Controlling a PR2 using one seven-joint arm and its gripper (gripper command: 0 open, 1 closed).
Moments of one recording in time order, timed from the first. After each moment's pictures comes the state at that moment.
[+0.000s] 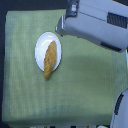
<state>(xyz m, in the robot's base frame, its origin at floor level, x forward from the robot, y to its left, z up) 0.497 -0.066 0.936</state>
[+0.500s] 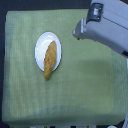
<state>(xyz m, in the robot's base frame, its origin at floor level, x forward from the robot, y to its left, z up) 0.478 -0.164 0.941</state>
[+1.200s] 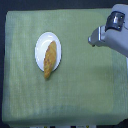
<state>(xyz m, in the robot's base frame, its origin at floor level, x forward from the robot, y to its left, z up) 0.450 -0.242 0.943</state>
